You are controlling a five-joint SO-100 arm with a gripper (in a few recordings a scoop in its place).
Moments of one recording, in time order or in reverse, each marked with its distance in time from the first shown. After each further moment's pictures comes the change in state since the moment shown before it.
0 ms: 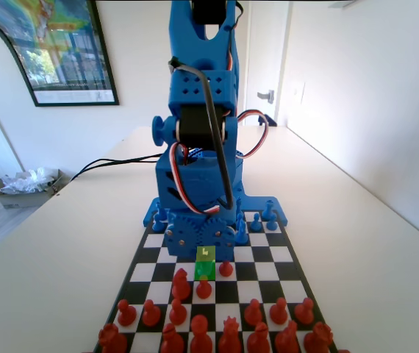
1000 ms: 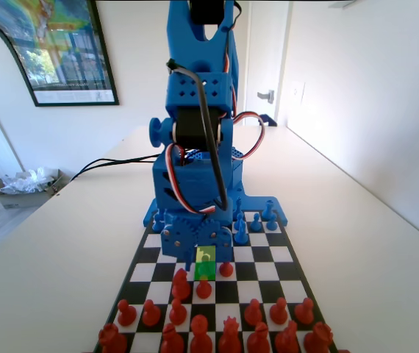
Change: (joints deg) arm 2.4 2.3 0.5 2.4 -0.5
